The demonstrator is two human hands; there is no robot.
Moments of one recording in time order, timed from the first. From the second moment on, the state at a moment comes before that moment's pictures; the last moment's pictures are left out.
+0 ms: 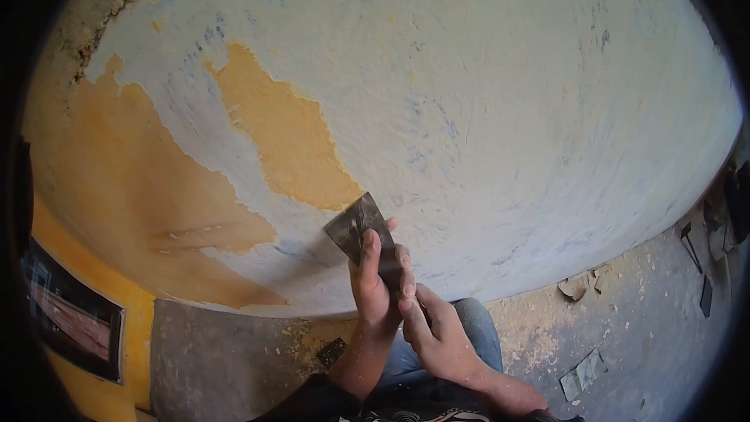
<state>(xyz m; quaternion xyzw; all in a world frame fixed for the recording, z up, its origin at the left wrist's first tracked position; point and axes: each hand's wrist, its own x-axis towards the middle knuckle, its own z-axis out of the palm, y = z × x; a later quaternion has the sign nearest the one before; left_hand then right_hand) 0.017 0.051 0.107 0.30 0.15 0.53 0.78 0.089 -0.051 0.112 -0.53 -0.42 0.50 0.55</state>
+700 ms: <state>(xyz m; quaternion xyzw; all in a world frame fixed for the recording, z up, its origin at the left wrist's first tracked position) 0.026 0.052 0.105 0.32 0.15 0.54 0.77 0.101 -0.048 0.119 -0.56 -0.42 0.50 0.51</state>
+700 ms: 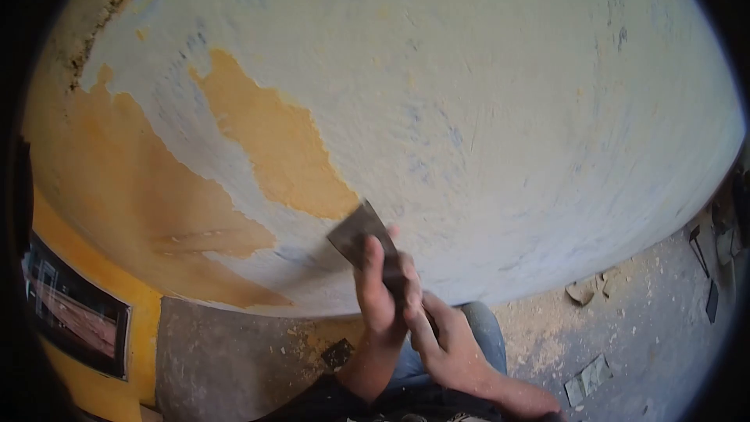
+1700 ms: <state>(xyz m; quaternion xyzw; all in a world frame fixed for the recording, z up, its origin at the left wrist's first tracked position) 0.030 0.049 0.124 0.29 0.11 0.55 0.78 0.103 -0.054 0.156 -0.58 -0.45 0.48 0.48</state>
